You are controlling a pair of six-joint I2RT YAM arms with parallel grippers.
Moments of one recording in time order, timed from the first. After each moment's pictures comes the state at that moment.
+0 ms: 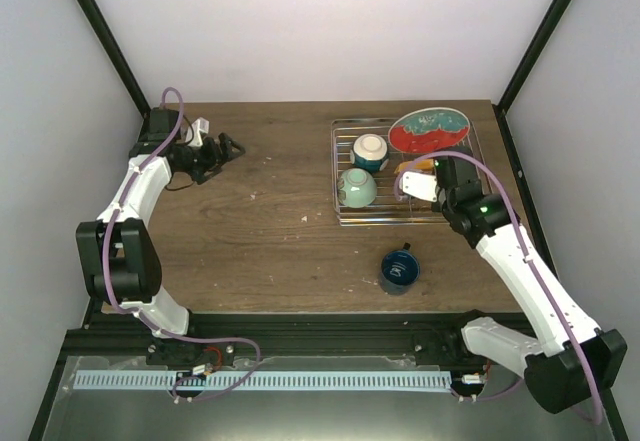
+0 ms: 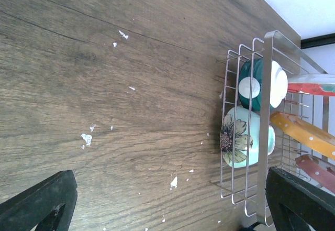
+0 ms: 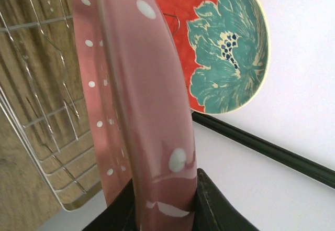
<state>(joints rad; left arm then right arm) 0.06 1.63 1.31 -0.64 0.63 -0.42 0.37 1.04 1.04 -0.69 0.43 -1.34</state>
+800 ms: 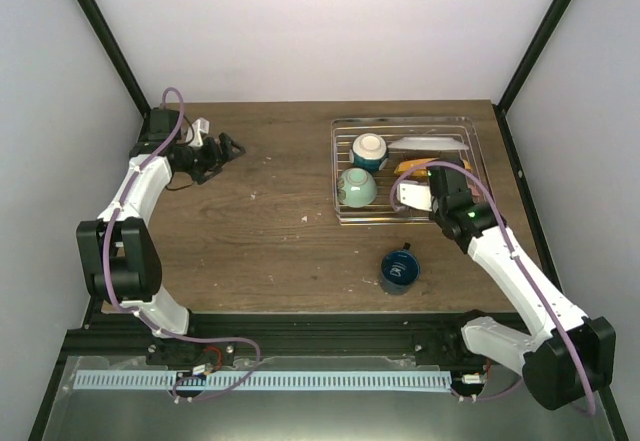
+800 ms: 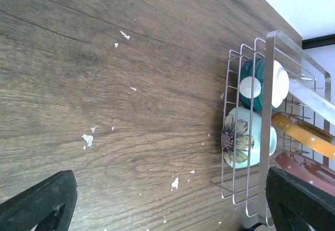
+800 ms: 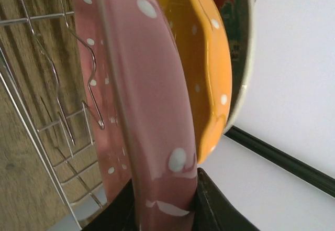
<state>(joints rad) 0.06 1.63 1.31 -0.64 0.63 -0.42 0.35 1.06 0.91 -0.57 0.46 -1.42</state>
